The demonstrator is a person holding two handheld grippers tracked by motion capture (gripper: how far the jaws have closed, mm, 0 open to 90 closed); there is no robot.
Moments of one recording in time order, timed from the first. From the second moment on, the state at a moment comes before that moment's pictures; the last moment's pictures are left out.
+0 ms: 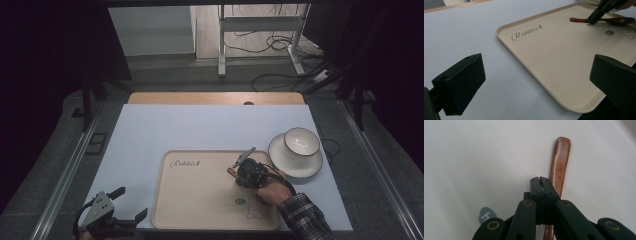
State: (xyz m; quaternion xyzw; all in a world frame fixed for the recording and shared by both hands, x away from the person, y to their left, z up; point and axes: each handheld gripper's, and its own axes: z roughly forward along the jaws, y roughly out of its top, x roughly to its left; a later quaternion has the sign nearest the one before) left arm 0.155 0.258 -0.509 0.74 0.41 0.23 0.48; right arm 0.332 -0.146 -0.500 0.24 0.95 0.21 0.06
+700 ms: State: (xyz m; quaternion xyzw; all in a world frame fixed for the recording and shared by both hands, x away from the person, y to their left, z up) left arm 0.155 0.257 -0.509 0.75 0.40 0.23 0.48; right arm 0.348 -0.170 -0.498 0.28 0.93 0.22 0.08
